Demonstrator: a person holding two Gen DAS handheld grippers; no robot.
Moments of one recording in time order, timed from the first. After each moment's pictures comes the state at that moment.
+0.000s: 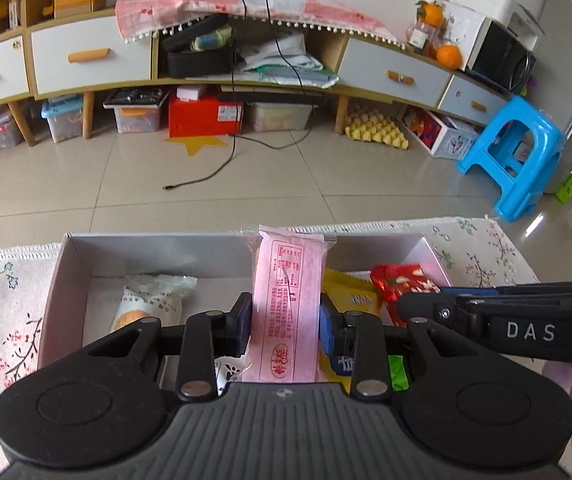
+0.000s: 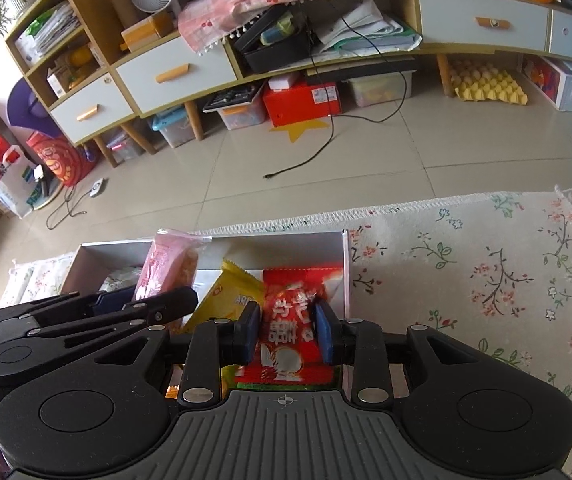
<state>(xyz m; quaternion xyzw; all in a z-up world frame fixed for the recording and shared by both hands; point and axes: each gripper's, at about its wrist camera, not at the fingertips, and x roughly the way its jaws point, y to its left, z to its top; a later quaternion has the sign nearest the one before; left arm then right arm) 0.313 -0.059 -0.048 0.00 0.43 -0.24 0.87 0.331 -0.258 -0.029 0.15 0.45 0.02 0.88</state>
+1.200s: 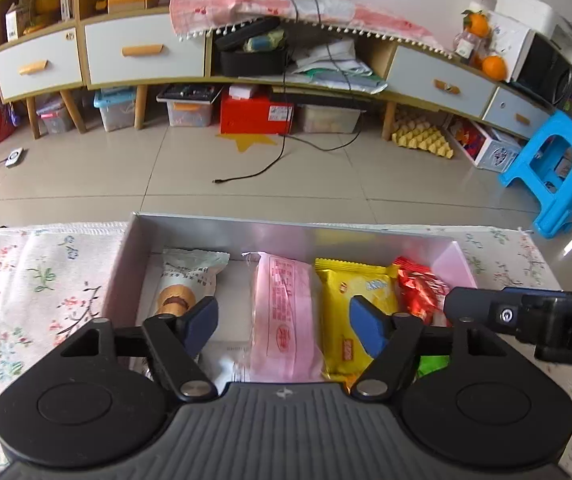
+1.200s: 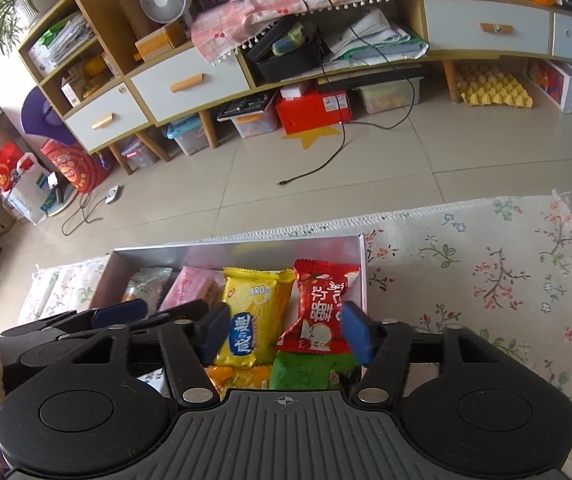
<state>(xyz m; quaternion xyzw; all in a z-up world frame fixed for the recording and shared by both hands) 0.298 -0.050 -0.031 0.00 0.43 -0.16 0.89 0.310 -0.255 0.002 0.16 0.44 0.03 0.88</state>
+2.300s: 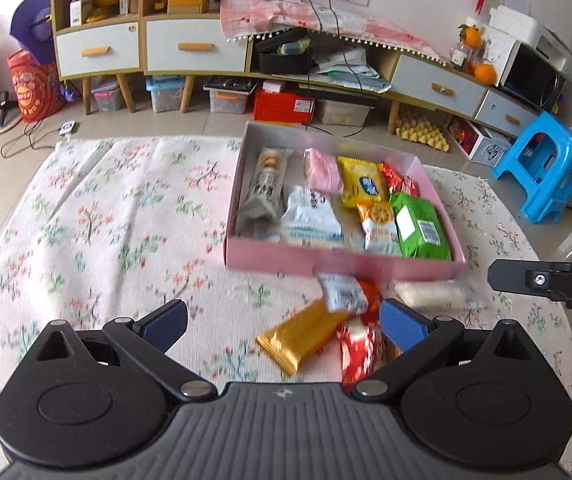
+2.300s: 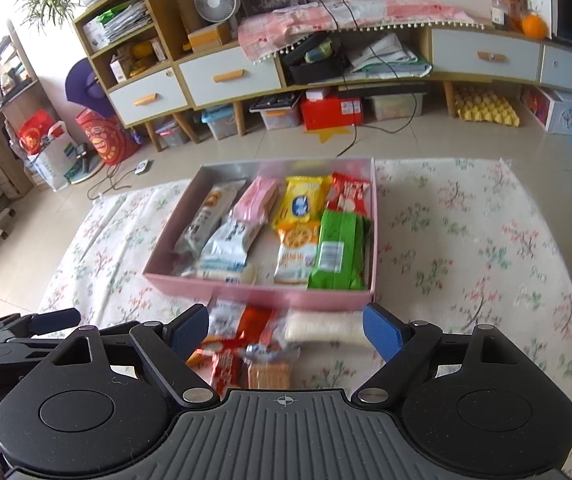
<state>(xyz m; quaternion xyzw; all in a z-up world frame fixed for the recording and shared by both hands) 0.153 0.016 0.003 -0.02 0.43 -0.13 0.89 0.141 -0.207 0.046 0.11 0.43 0.05 0.89</state>
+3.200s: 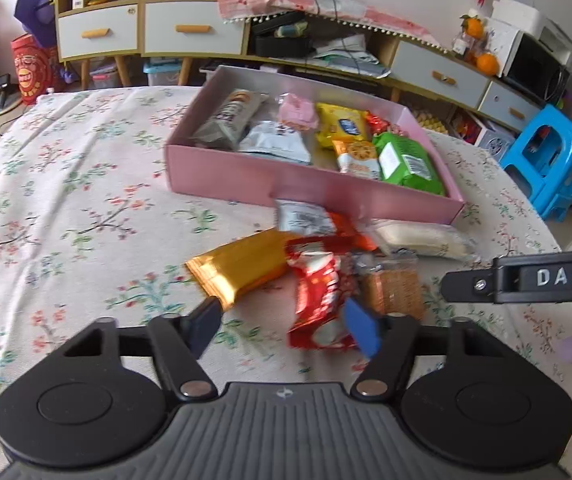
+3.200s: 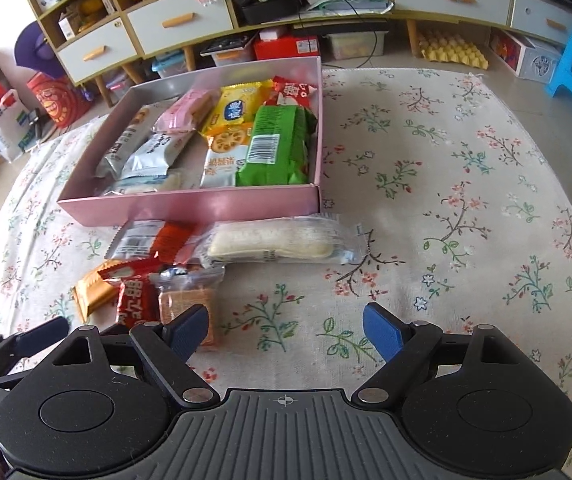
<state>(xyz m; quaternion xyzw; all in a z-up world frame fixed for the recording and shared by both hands) 0.118 -0.027 -0.059 -0.03 0.42 -0.12 0.90 0.138 -0.224 -0.032 0.11 0.49 0.00 0.86</state>
